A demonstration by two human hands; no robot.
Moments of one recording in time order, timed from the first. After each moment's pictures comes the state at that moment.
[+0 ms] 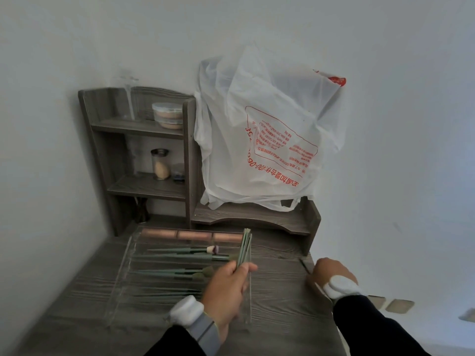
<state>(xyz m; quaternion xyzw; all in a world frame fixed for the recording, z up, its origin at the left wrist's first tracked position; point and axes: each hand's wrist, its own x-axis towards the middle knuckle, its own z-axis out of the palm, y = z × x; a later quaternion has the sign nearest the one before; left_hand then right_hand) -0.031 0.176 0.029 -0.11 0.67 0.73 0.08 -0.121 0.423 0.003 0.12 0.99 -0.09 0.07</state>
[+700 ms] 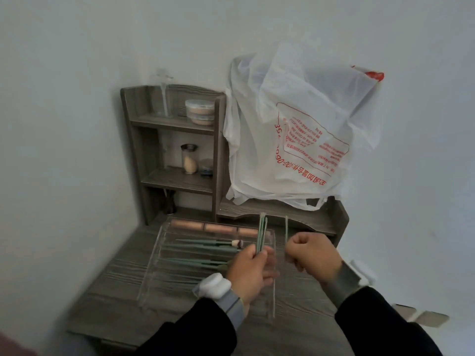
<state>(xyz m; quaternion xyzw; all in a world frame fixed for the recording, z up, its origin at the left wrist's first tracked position) -0.045 0.175 0.043 -0.14 0.65 0.74 0.08 -0.093 0.318 0.069 -0.02 0.87 -0.50 0.04</state>
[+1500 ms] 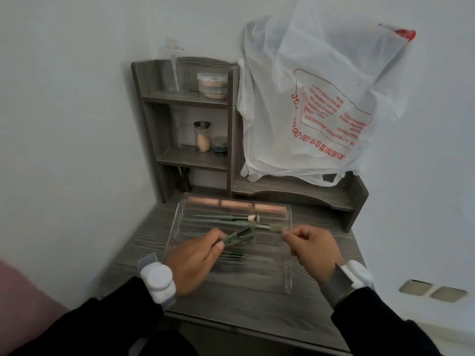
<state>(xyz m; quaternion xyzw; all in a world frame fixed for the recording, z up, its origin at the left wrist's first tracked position) -0.003 0.021 0.009 0.12 0.95 0.27 -0.07 -0.065 0.289 0.022 0.00 0.86 -0.51 -0.01</state>
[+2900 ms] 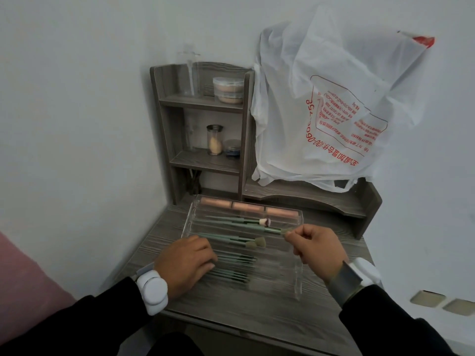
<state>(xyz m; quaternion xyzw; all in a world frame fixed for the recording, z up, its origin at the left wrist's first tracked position) -0.016 -0.034 -0.025 0.26 0.95 0.07 -0.18 -0.068 0.274 0.036 -0.04 0.85 -0.52 0.02</state>
